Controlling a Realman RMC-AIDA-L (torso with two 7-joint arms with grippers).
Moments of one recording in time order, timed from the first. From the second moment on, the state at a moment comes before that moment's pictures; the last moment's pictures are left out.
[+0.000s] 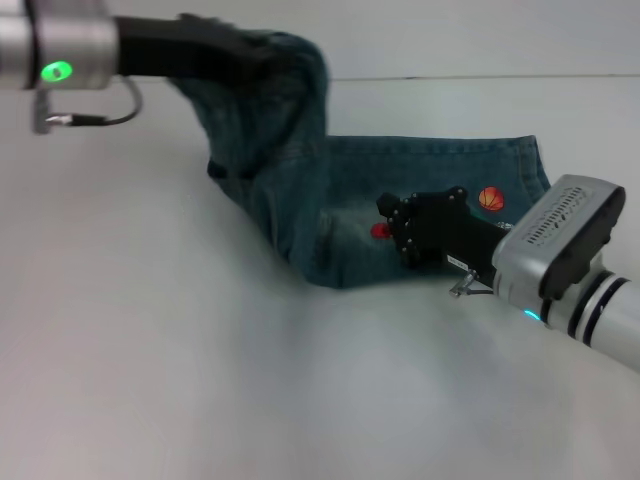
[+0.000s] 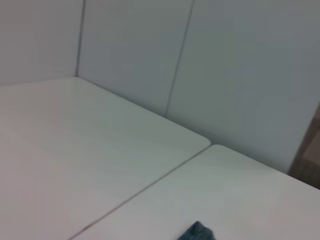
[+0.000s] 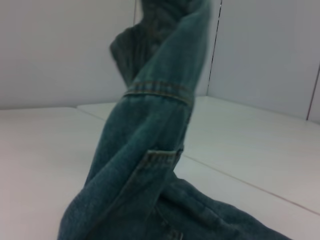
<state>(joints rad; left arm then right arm) -0.74 -2.13 0.84 1.13 2.14 1.41 -2.05 0.73 2.12 -0.72 0.12 -1.31 -1.00 0.30</state>
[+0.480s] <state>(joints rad) -0.86 -2.16 0.99 1.13 2.15 1.34 -2.20 0.81 2.12 -0.70 0.16 -1.38 -0.89 0.30</state>
